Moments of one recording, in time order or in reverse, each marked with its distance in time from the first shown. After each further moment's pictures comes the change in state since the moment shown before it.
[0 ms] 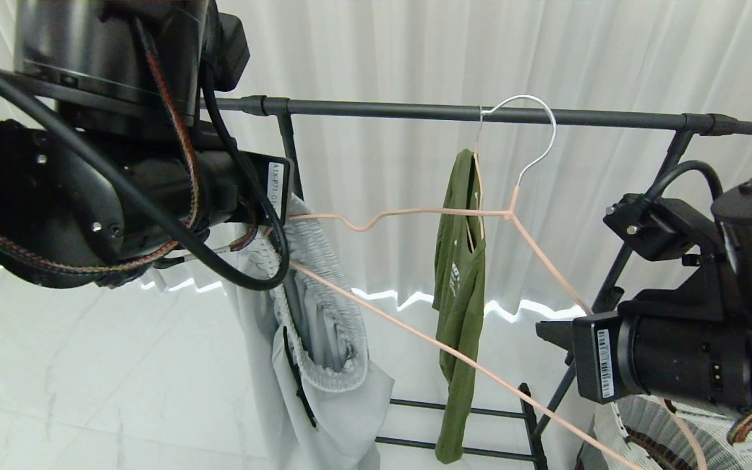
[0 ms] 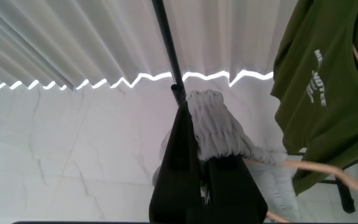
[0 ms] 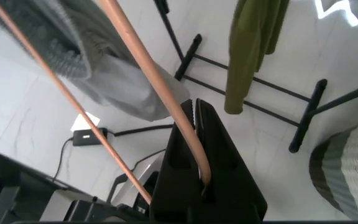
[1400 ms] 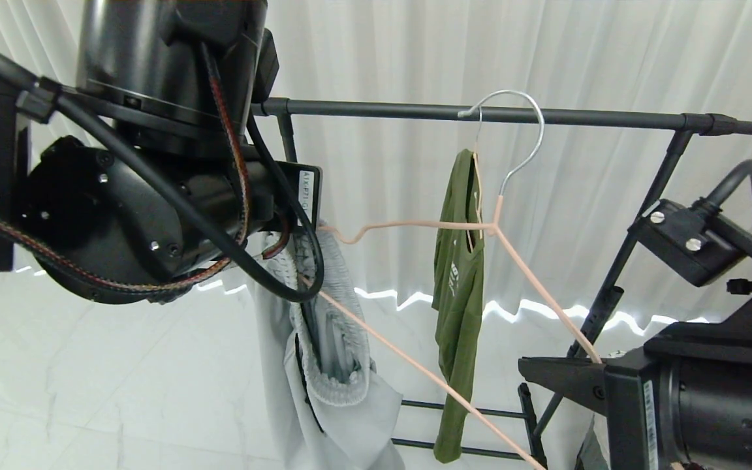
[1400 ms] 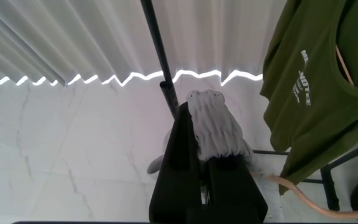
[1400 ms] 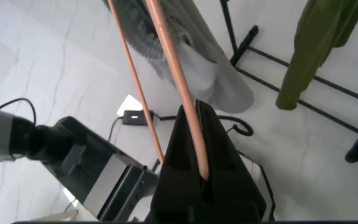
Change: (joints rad) left arm -0.057 0.044 -0.019 -0.003 0.030 -0.071; right arm 0.155 -0.061 0.024 -0.046 0.076 0.089
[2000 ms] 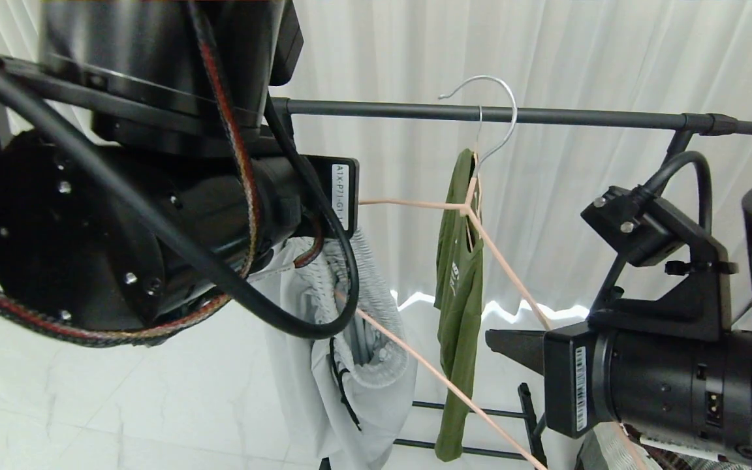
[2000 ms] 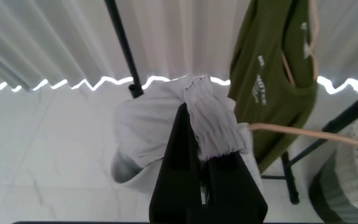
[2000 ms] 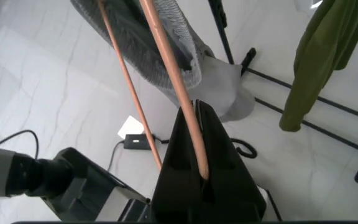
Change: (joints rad) left arm -0.128 0.000 -0.029 0.000 -0.003 -0.076; right arm -0.028 0.078 0.000 -0.127 -0.006 -0.049
